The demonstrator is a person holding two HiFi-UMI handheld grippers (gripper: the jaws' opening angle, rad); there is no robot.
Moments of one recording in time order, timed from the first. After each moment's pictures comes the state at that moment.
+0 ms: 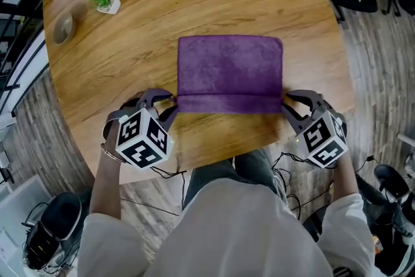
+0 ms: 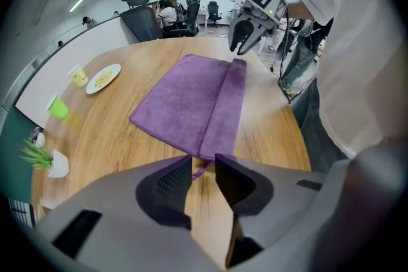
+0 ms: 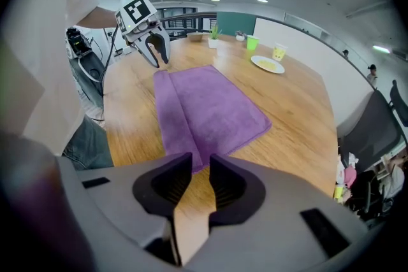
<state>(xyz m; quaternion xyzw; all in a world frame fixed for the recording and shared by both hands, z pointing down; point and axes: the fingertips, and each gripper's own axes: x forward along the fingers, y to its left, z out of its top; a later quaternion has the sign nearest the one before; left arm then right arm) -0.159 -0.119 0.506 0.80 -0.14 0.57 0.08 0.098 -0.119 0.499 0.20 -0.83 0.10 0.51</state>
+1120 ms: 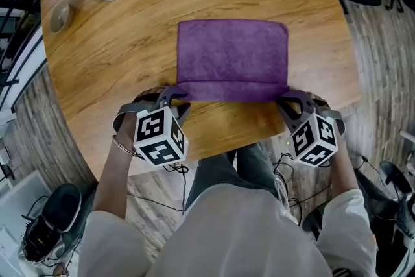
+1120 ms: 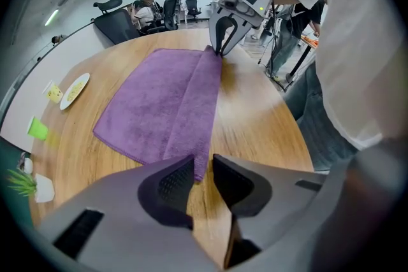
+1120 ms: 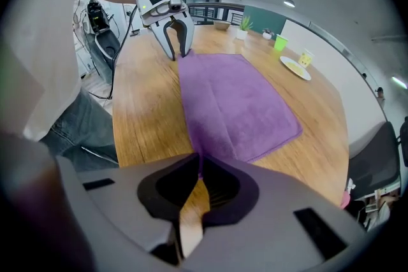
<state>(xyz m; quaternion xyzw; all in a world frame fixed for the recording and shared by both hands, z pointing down) -0.129 -0.084 0.534 0.80 -0.07 0.59 0.03 0.085 -0.081 0.533 0.14 -0.81 0.04 0.56</state>
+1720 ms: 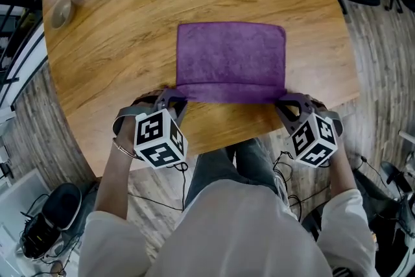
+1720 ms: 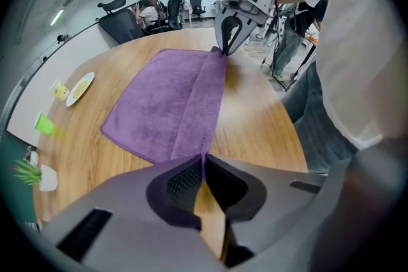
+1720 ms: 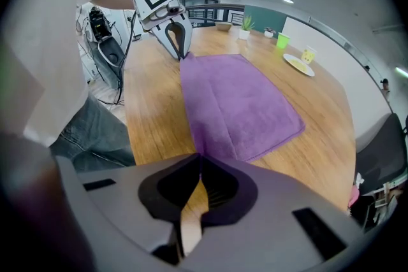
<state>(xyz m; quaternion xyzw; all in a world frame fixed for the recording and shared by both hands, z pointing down) -0.133 -0.070 0.530 0.80 -0.09 0.60 0.03 0.083 -0.060 0.531 0.13 -0.82 0.06 0.55</state>
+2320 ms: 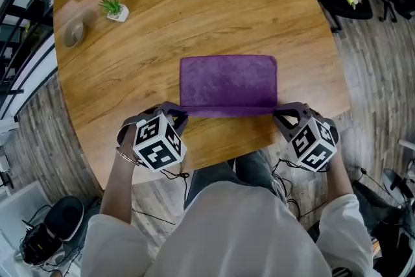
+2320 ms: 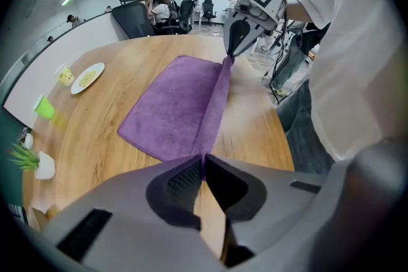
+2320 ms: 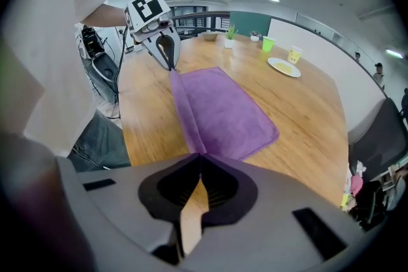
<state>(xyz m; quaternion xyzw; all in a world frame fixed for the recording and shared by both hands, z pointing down) -0.137 -0.083 0.507 0.80 -0.10 0.58 0.10 0.083 -0.084 0.496 0.16 -0.83 0.10 0.52</state>
